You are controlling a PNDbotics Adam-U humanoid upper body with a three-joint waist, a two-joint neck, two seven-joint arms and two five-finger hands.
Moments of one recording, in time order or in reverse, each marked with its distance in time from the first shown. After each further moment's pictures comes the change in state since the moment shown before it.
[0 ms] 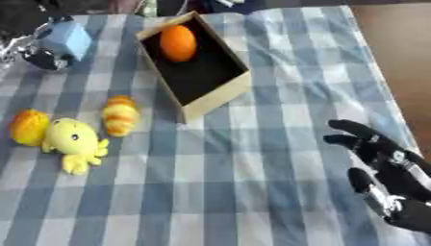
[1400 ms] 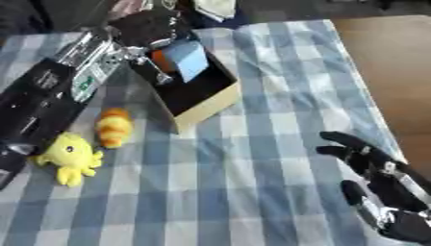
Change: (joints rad) left arm -0.168 -0.295 -0.268 -0.122 -0.091 -0.216 -0.110; right arm 0.002 0.018 0.013 0.001 -0.006 0.006 0.033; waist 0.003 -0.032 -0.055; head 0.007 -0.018
